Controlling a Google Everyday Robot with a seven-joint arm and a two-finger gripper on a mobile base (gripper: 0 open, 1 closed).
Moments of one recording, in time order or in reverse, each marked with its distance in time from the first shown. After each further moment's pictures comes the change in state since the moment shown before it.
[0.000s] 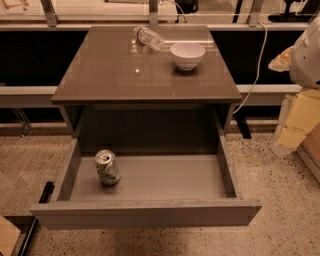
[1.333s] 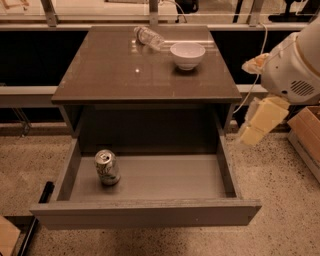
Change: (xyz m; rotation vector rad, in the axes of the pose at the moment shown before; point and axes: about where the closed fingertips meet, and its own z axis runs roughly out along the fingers) arm -0.044 -0.012 0.037 0.031 -0.237 0.011
